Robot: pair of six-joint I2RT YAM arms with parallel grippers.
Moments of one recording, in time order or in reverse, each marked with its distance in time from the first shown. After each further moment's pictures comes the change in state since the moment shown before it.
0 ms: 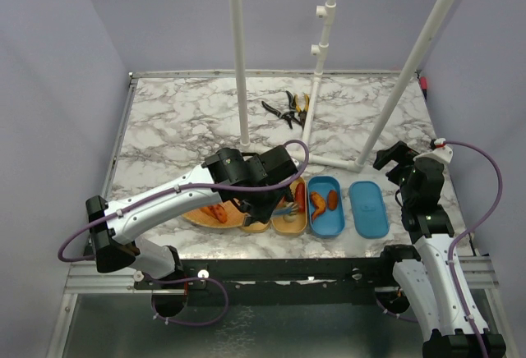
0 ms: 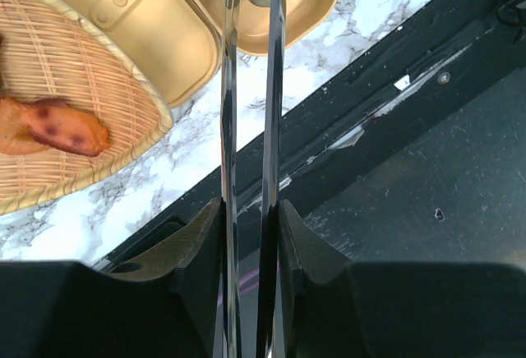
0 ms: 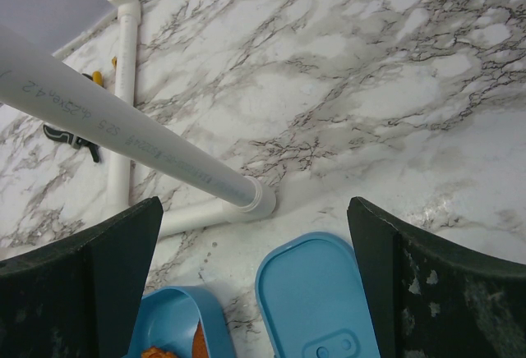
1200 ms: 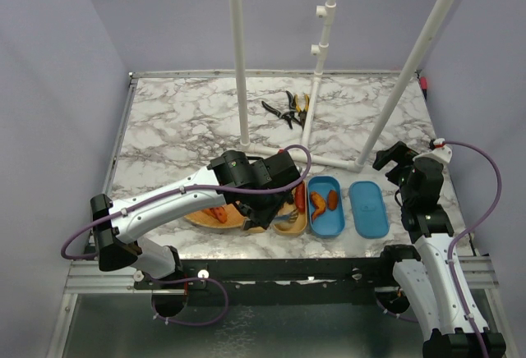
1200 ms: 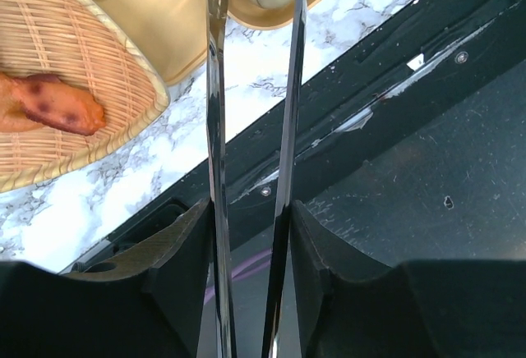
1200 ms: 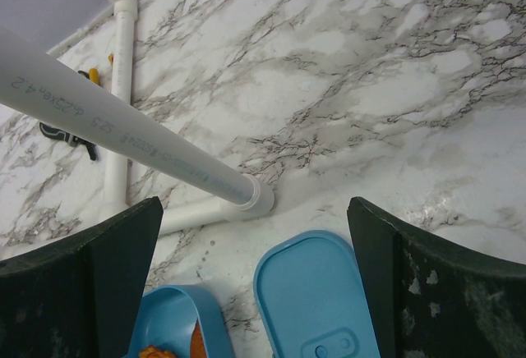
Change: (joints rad) left arm -0.032 0.018 -0.002 -0.047 -0.013 -0.031; right arm 0.000 0.006 -0.004 0.001 0.000 0.000
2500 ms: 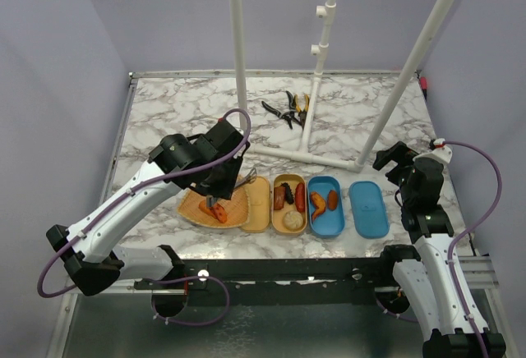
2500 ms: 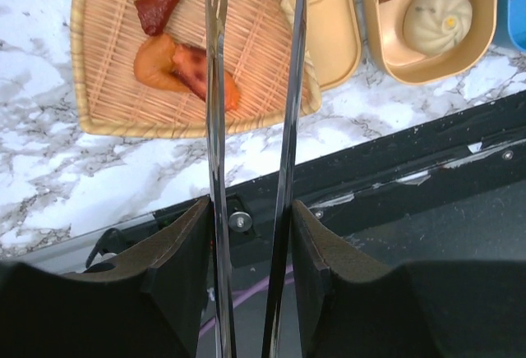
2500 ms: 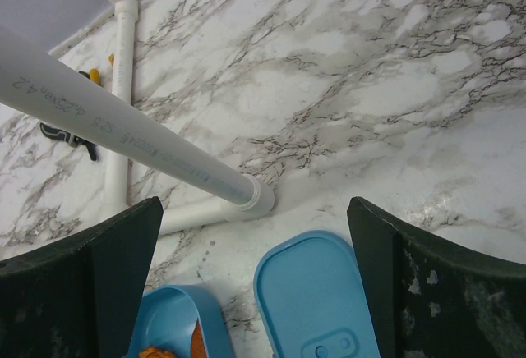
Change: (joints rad) left arm 0.330 -0.217 -0.036 -0.086 -0.111 0.024; right arm 0.000 -0.001 0.000 0.000 0.000 0.000
